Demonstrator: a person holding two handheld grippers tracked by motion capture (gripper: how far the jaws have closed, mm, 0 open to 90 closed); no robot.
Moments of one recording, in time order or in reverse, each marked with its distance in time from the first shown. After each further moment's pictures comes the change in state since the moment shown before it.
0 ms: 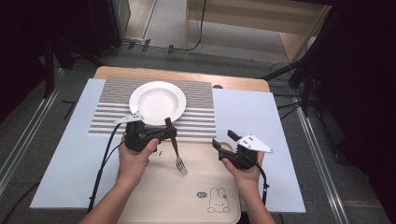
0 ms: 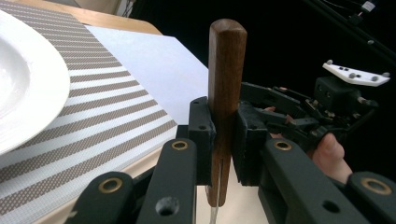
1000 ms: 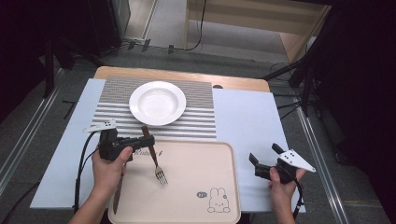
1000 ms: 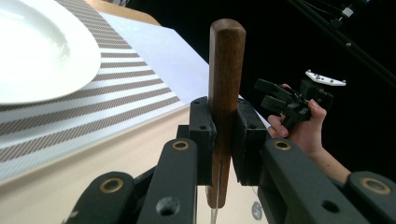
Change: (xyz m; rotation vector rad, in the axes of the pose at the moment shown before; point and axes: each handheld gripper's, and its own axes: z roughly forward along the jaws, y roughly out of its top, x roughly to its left) left arm 0.019 -0.019 -0.061 0.003 -0.043 -0.043; right arm -0.078 -0.046 -0.076 0.004 -0.166 0.034
